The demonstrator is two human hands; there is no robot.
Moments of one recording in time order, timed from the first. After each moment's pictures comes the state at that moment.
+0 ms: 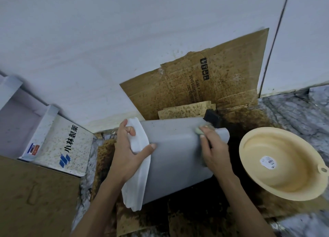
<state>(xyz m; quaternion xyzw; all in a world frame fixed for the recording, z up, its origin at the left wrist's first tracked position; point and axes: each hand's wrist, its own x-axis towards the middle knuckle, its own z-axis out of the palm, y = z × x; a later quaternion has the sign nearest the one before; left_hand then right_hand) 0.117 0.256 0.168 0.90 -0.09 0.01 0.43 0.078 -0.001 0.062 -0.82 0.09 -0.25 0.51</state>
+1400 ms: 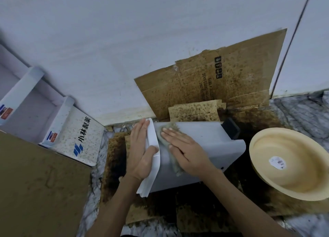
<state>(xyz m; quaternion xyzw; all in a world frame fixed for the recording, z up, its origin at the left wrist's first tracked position) 0.092 0.269 0.163 0.89 -0.13 0.02 0.43 0.072 0.086 0.126 -0.87 -0.20 -0.10 0.44</state>
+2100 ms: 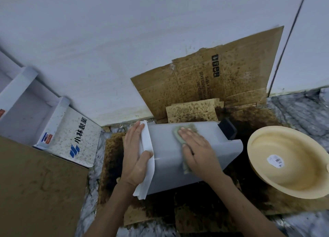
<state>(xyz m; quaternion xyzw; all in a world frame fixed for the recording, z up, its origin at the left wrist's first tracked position) 0.085 0.275 0.157 0.88 -0.14 0.05 0.44 0.060 0.065 0.106 -0.91 -0.06 -0.10 0.40</state>
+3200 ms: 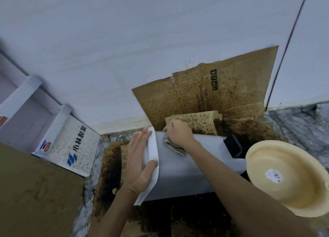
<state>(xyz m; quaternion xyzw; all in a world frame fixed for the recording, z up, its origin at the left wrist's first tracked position) 0.092 0.260 0.164 0.88 -0.19 0.08 0.42 0.177 0.087 0.151 -0.90 0.08 0.04 0.43</state>
